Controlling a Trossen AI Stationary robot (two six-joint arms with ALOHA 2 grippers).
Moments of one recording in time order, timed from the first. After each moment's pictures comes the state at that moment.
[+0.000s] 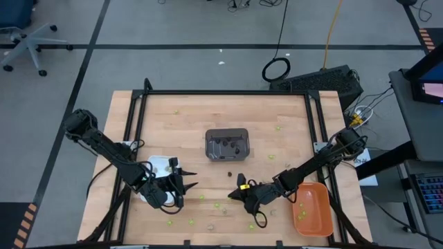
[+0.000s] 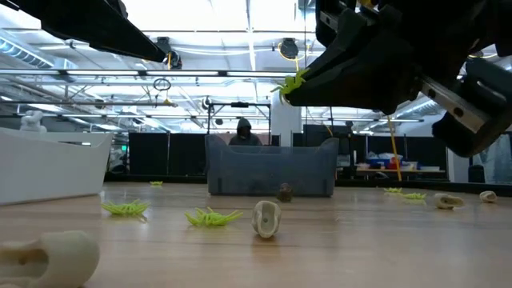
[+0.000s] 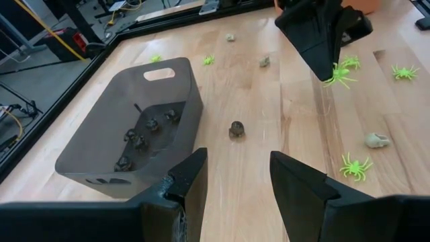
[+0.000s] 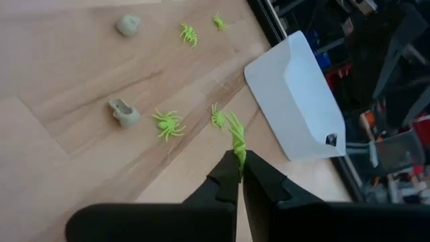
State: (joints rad) left arm -0.70 1.38 0.71 -0.01 -0.83 -0.28; right arm 0.52 1.79 0.85 0.55 0.36 -0.73
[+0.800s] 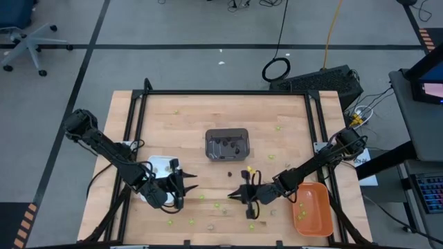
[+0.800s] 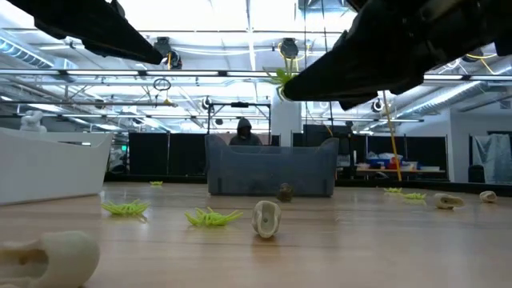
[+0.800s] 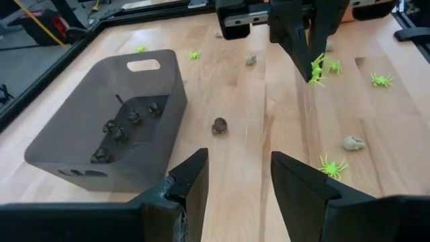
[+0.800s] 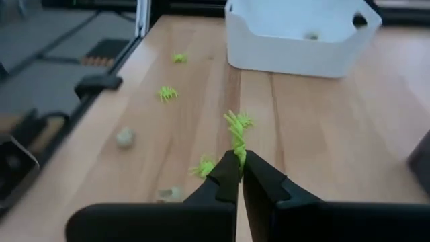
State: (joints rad) left arm -0.70 1.38 0.71 -0.01 -0.78 -0.36; right arm 0.52 1.79 0.85 0.57 0.36 0.23
